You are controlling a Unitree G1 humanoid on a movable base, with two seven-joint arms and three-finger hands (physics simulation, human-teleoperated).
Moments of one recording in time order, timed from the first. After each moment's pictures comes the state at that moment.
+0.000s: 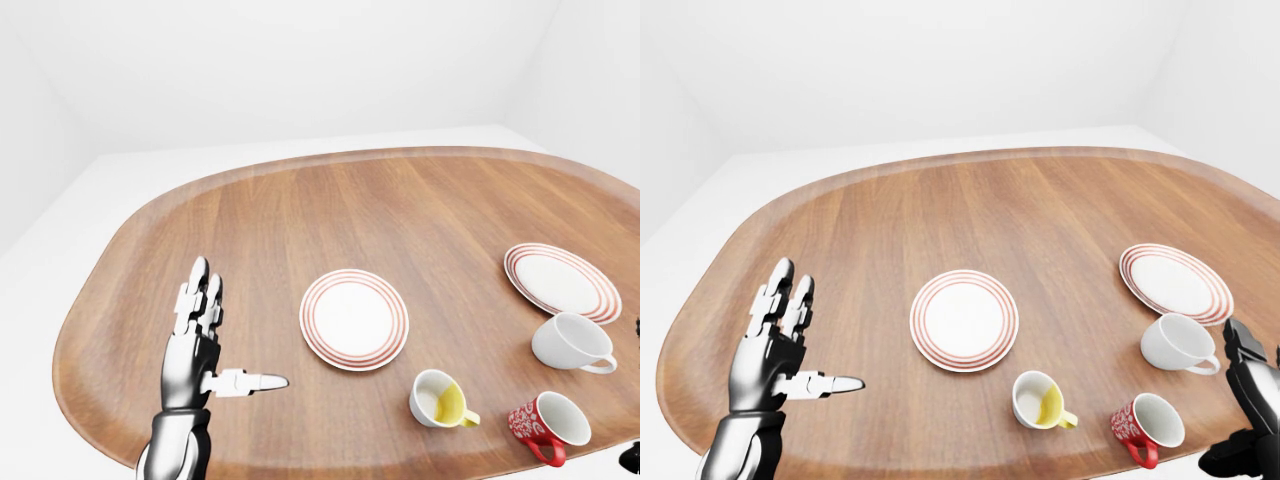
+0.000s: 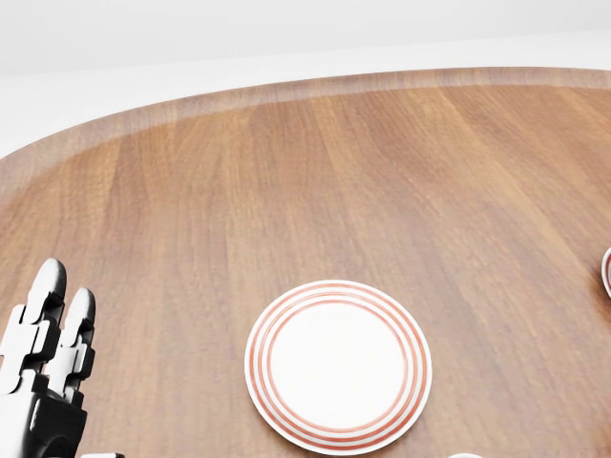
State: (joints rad) left arm 0.39 -0.03 0.08 -0.50 -0.06 -0.09 -0.18; right arm 0.26 -0.24 -0.90 -0.42 -1.09 -0.03 0.70
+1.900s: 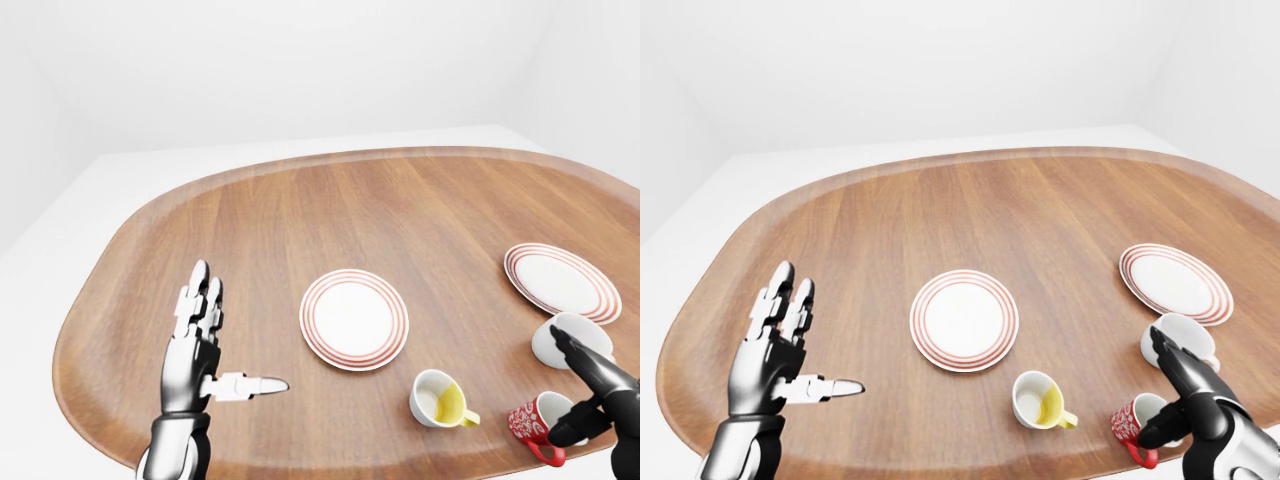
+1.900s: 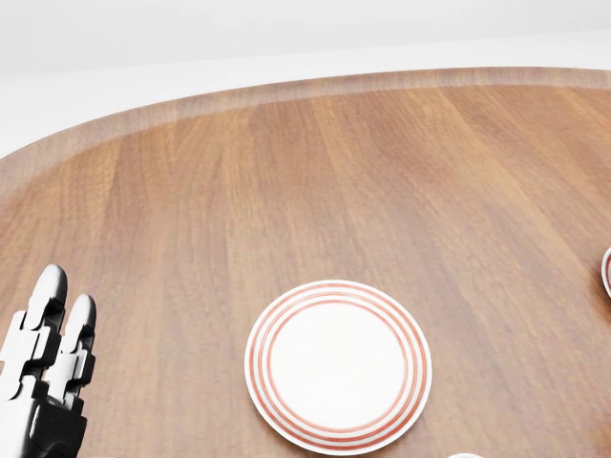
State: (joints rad) left arm 0.41 -0.03 0.08 -0.51 -0.06 -0.09 -0.19; right arm 0.16 -0.36 -0.64 0.02 -0.97 0.07 0.65
